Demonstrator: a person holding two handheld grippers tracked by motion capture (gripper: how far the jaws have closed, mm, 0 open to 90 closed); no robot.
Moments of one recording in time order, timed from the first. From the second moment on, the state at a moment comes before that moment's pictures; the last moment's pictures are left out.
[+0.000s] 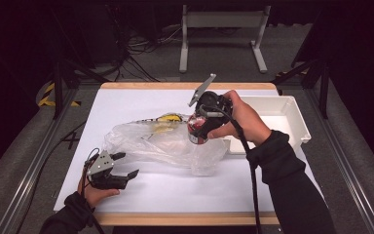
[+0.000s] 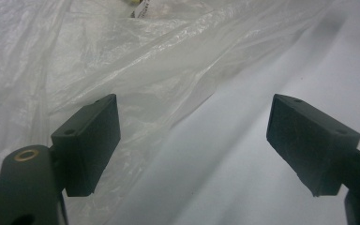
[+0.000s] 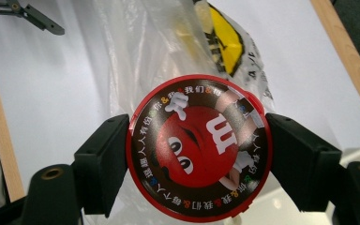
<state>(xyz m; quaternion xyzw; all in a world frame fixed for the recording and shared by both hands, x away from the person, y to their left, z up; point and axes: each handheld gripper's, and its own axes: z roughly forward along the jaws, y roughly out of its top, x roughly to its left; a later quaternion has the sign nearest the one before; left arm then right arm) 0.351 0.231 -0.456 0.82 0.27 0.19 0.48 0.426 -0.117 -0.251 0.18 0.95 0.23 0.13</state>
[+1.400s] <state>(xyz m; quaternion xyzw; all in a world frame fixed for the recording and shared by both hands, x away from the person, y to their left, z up) 0.350 0.231 -0.456 0.81 0.27 0.19 0.48 0.439 -0.228 -0.248 0.29 0.93 0.18 0.15</state>
